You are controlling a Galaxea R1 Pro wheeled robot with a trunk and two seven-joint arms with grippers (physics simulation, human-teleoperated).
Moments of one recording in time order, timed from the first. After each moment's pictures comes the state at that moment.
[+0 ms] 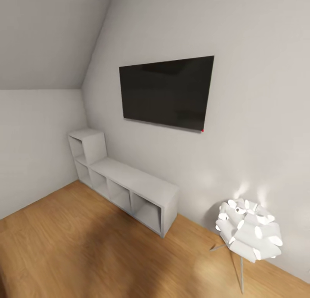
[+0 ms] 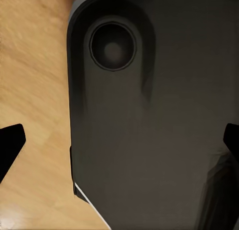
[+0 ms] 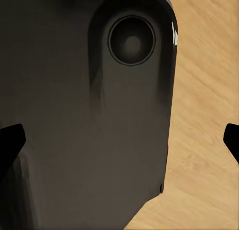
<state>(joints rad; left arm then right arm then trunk) 0.00 0.00 0.02 -0.03 0.02 0.00 0.00 0.00 0.00 0.00 0.00 0.01 -0.03 0.00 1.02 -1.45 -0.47</state>
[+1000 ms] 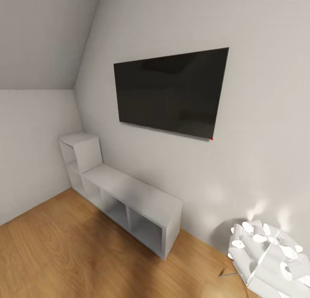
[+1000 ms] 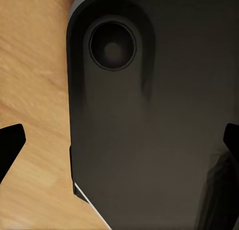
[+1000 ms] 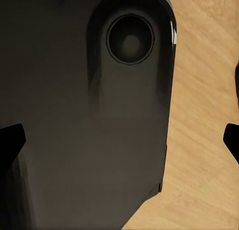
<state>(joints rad) 0.00 0.00 0.02 -0.03 0.02 0.00 0.01 0.00 0.00 0.01 0.00 0.01 -0.03 0.00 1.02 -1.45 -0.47</state>
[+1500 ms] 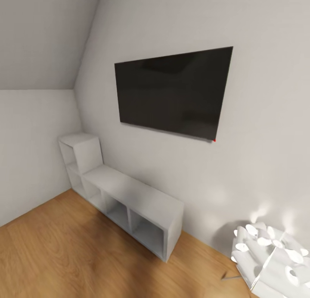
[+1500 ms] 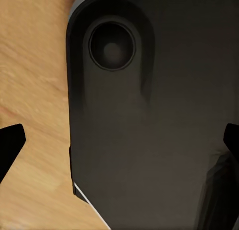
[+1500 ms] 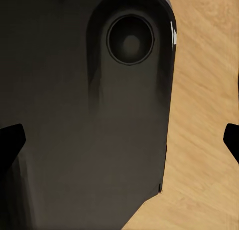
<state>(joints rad) 0.00 0.00 0.02 -0.03 0.02 0.00 0.00 0.00 0.00 0.01 0.00 0.01 -0.03 0.00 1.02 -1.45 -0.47</state>
